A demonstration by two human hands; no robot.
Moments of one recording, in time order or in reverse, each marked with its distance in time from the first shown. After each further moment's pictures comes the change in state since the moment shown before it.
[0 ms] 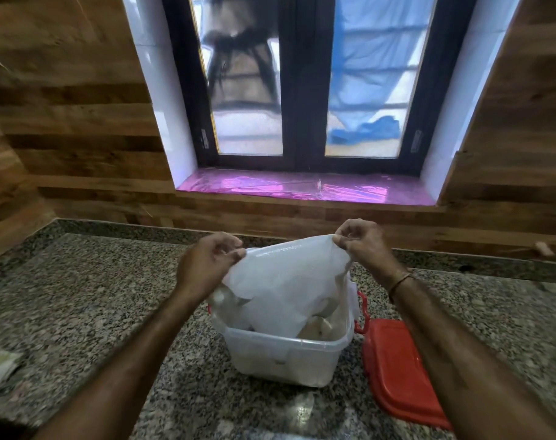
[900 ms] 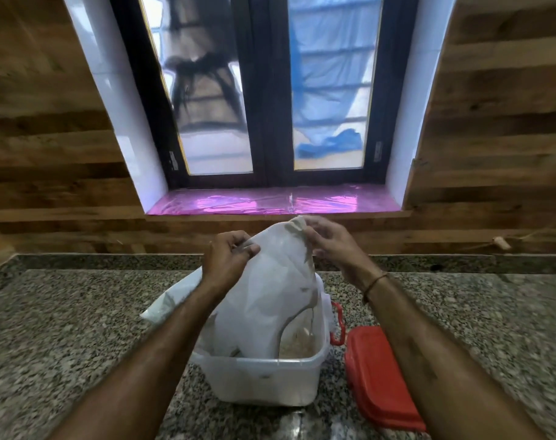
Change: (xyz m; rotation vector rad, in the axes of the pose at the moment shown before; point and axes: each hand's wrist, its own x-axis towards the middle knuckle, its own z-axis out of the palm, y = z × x) left_hand 0.033 0.070 0.058 -0.184 -0.111 0.034; right_hand -0.006 -0.027 -0.020 0.350 -0.212 -0.005
